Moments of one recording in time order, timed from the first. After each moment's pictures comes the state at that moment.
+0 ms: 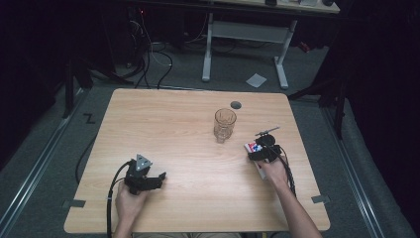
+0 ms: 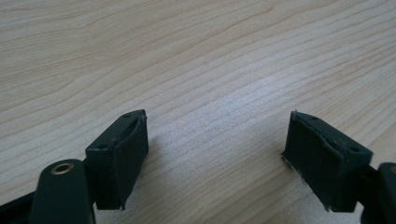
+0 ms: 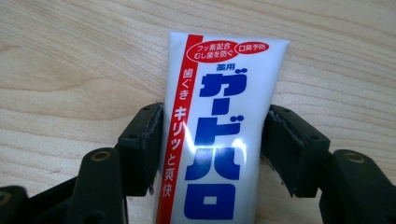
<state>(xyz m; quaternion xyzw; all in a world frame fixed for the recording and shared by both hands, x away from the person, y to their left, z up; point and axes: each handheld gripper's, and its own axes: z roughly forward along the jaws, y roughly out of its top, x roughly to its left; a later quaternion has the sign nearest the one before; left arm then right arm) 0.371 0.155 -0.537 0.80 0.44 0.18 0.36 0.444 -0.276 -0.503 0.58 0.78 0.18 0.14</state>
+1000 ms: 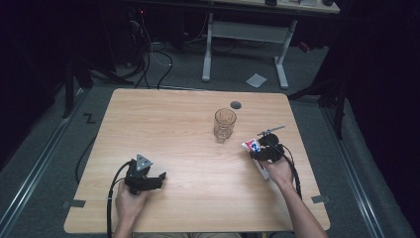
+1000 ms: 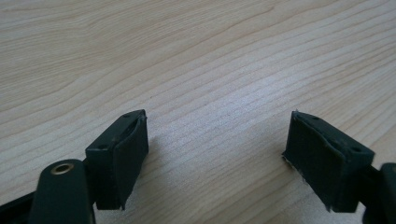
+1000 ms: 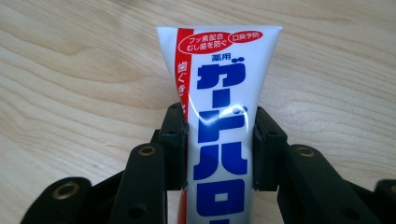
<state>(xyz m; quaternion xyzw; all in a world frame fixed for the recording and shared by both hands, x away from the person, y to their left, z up) 0.370 0.154 -0.537 0.80 0.44 0.19 0.36 0.432 -0.281 -0.482 0.54 0.80 0.23 0.12</state>
